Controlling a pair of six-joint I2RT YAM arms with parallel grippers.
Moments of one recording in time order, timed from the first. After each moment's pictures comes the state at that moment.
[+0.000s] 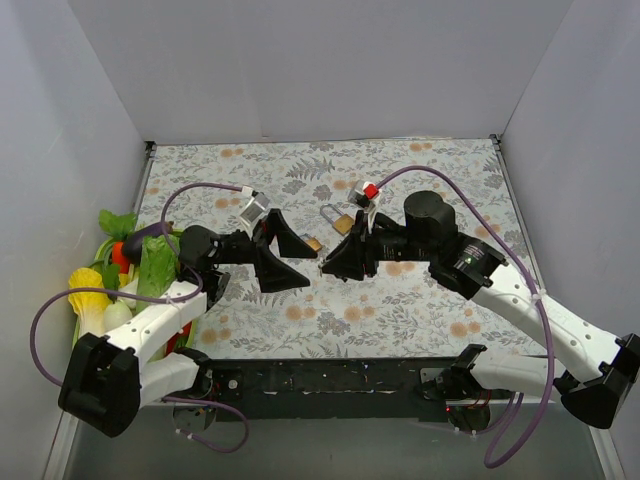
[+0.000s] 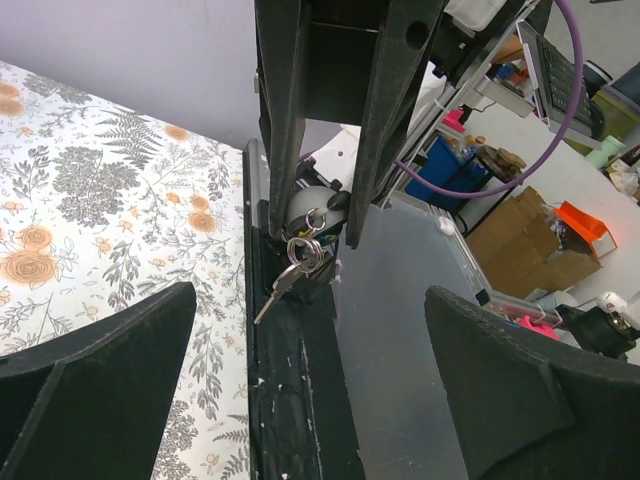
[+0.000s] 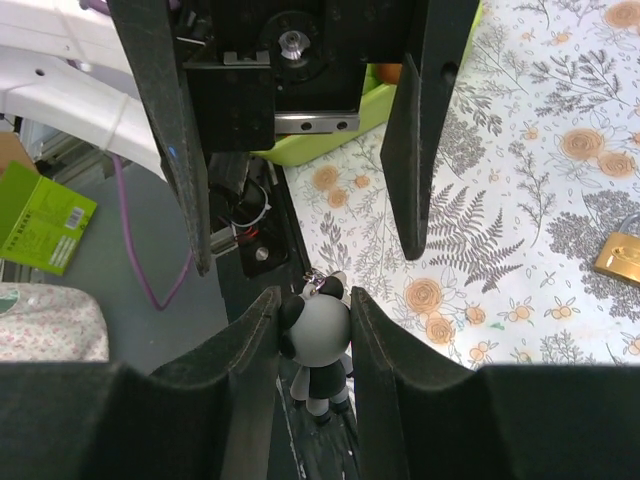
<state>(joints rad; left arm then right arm) -0.43 1.10 0.57 0.96 1.19 -0.89 0.85 1.07 1.10 -0.32 -0.57 0.26</state>
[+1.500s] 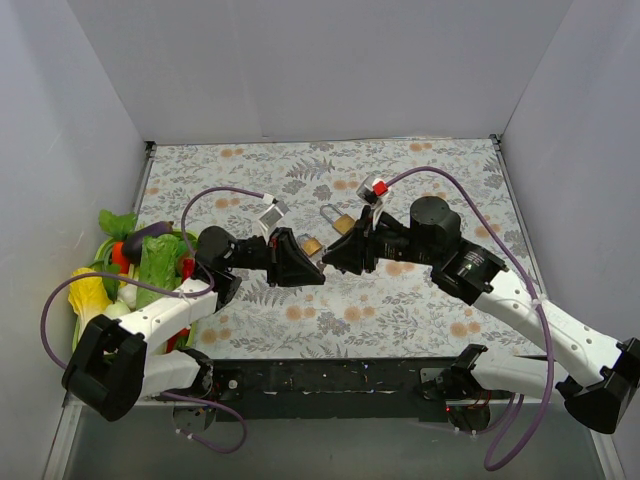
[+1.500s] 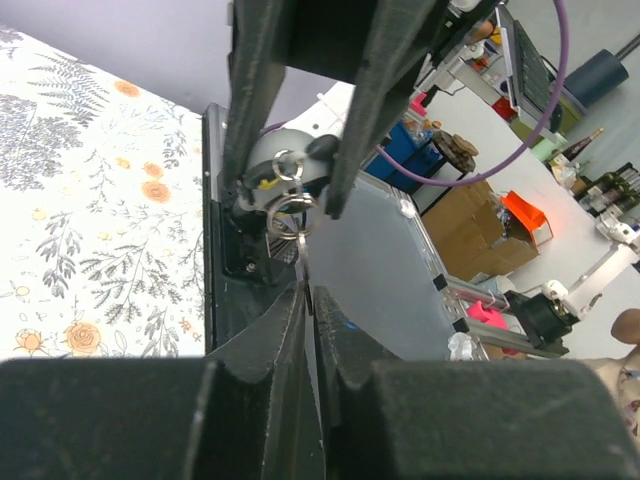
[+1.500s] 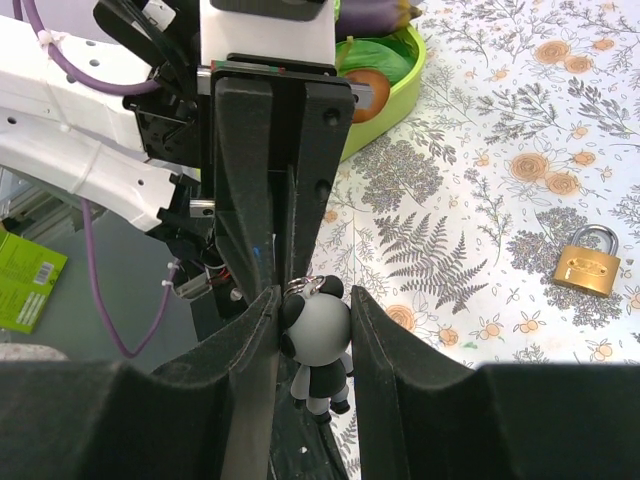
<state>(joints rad) -0.53 1.18 0.55 1.02 1.19 -0.95 0.85 1.03 1.03 -0.19 -0.47 0.32</state>
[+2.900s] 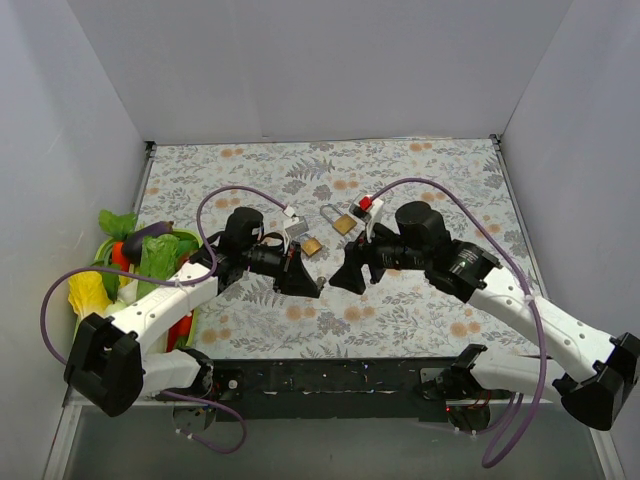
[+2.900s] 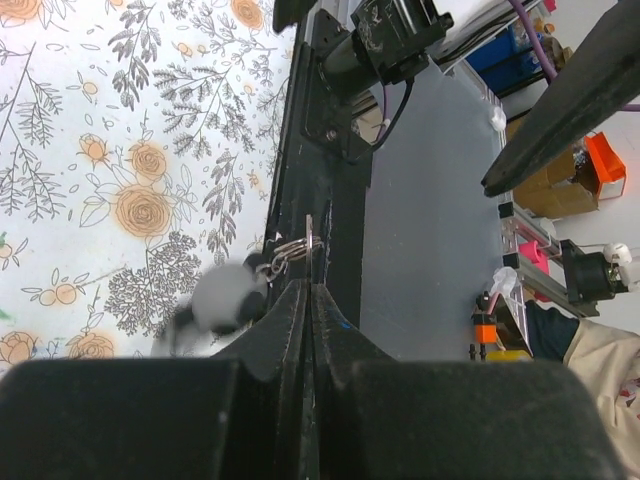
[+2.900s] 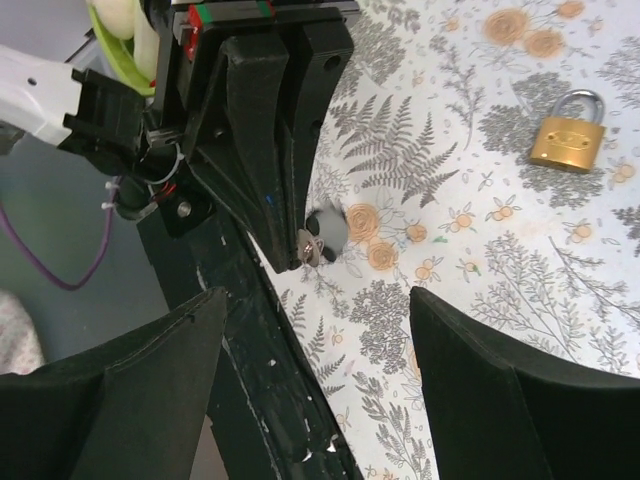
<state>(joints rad) -0.55 1.21 0.77 -0.16 1.09 -0.19 0.84 1.05 1.02 -0.43 -0.40 0.21</state>
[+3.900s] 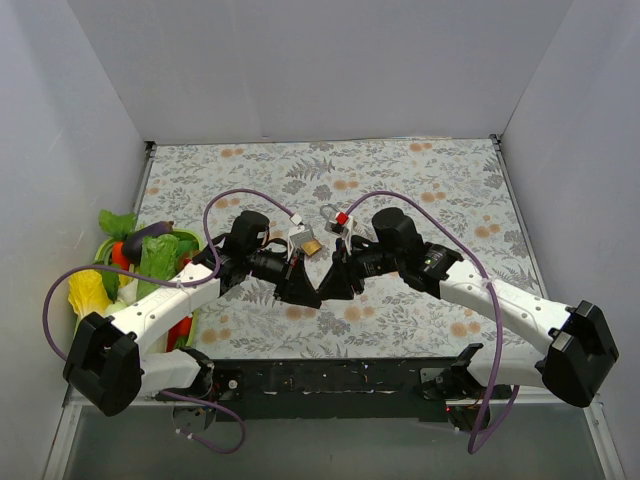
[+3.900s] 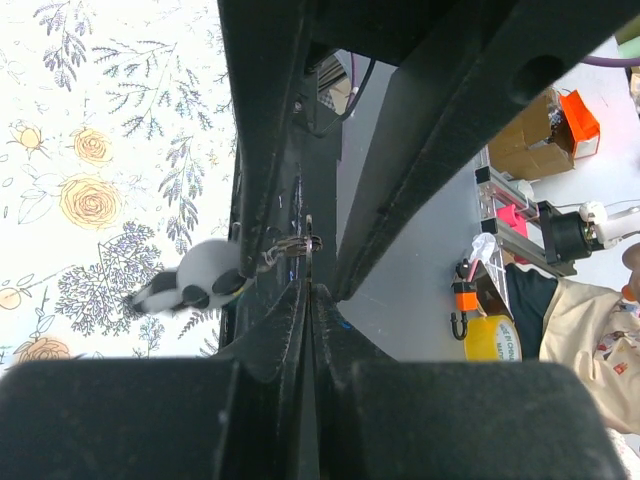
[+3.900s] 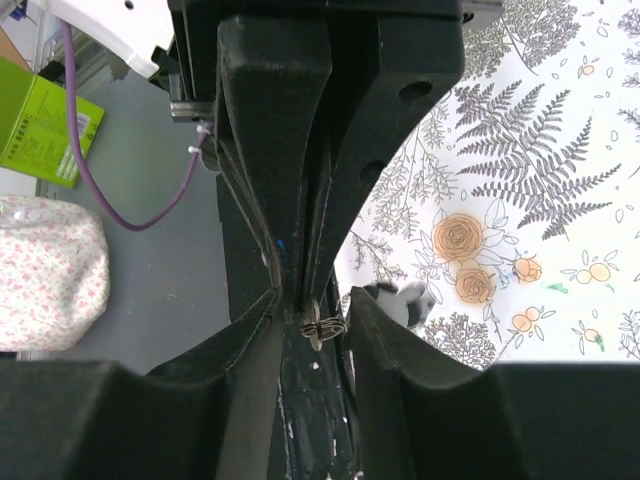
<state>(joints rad) -0.59 1.21 0.78 -0.24 1.14 -0.14 0.84 1.22 0.89 -0.15 -0.76 0.21</state>
